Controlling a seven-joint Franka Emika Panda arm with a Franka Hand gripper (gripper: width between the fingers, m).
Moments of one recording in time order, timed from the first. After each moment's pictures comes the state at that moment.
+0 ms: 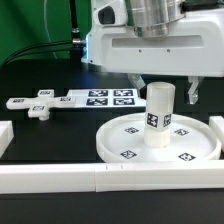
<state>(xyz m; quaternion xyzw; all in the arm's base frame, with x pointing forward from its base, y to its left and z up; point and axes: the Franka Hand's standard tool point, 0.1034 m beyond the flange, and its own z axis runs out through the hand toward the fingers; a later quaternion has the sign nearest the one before) 0.572 0.043 0.078 -0.96 0.27 0.03 0.08</state>
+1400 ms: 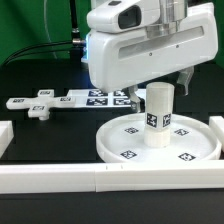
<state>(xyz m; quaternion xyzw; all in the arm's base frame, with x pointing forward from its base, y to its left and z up) 0.579 0.036 0.080 -0.96 -0.26 -0.01 0.05</state>
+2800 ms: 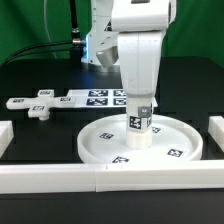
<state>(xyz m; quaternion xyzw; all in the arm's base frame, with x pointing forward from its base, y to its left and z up) 0.581 0.014 0.077 -0.76 -0.65 -0.02 0.01</state>
